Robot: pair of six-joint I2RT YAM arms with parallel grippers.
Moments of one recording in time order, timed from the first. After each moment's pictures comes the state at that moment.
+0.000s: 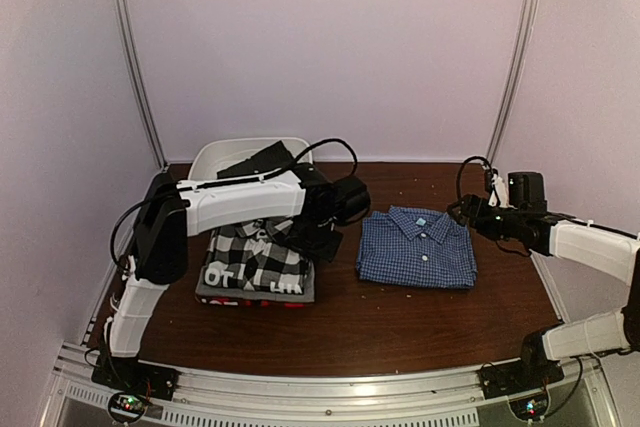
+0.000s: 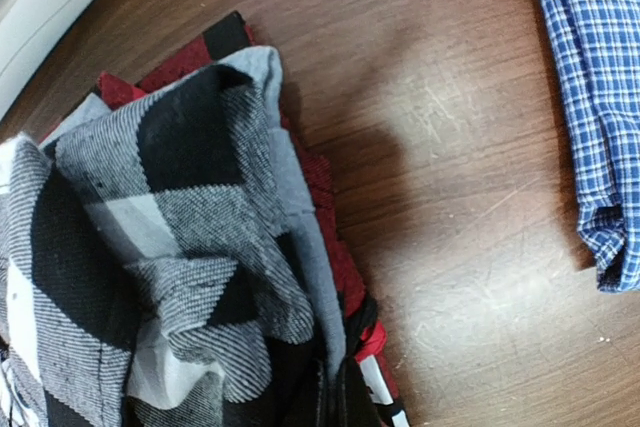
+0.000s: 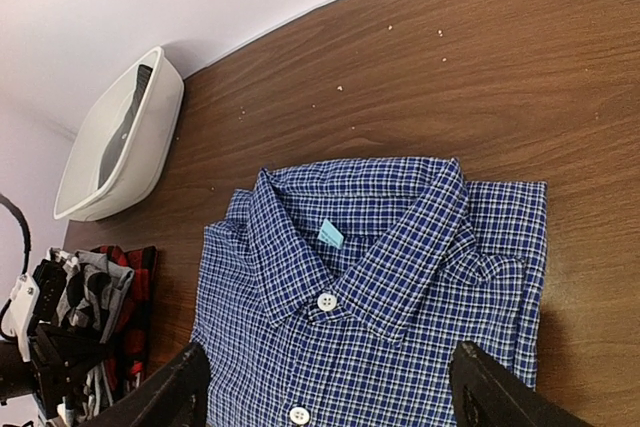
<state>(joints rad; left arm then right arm) -1.01 2.29 2.03 -1.17 -0.33 -0.59 0.14 1.18 0.62 -0.02 -0.29 0.50</state>
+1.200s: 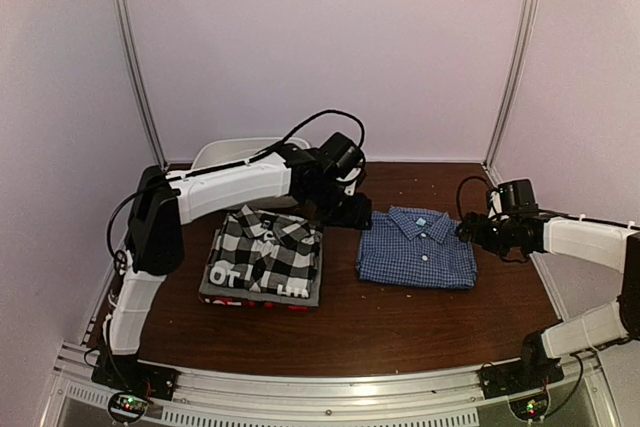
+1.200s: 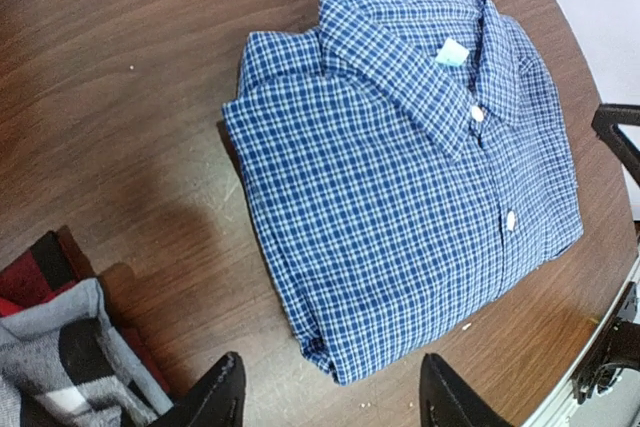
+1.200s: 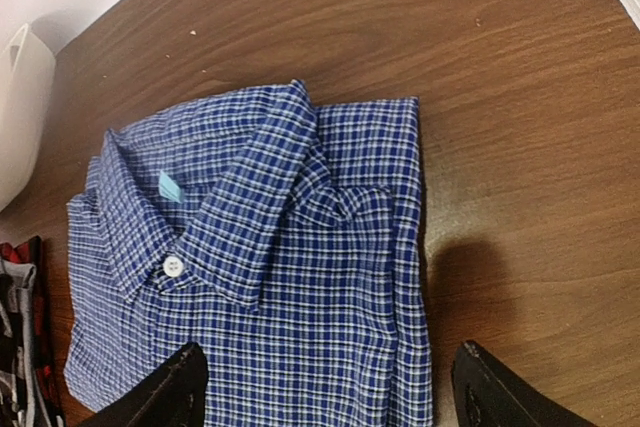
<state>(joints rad) -0.93 2.27 2.09 -0.79 0.09 -0.51 0.14 1.25 0.63 -0.18 -0.10 0.47</state>
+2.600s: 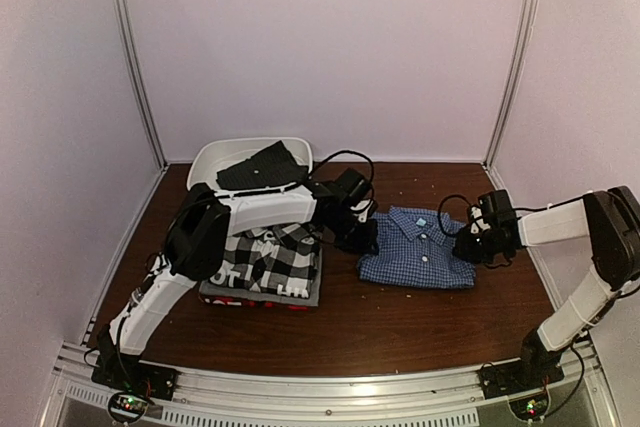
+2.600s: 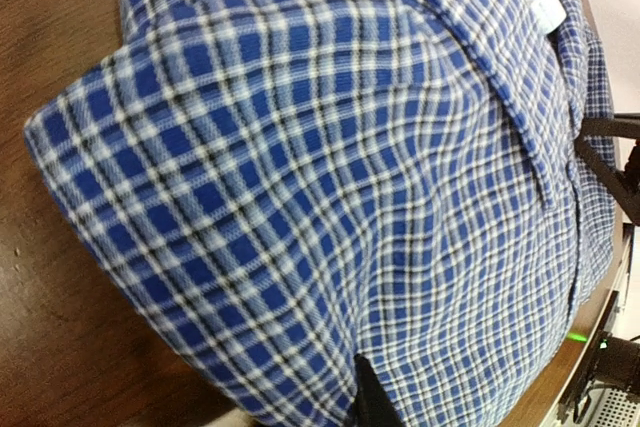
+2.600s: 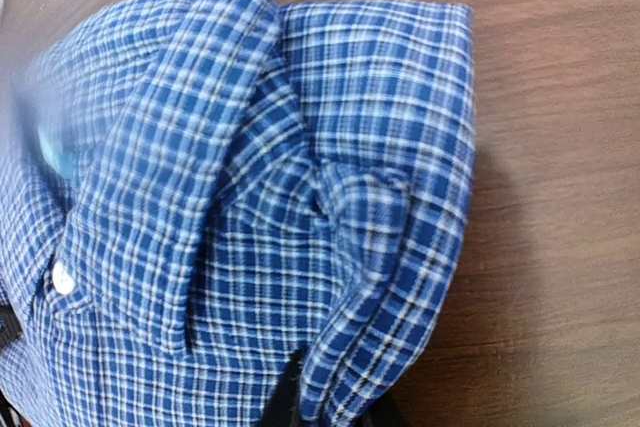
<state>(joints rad) -0.91 2.56 2.18 -0.59 0.33 -0.60 0.15 1.55 0.65 -0.06 -0.14 0.43</state>
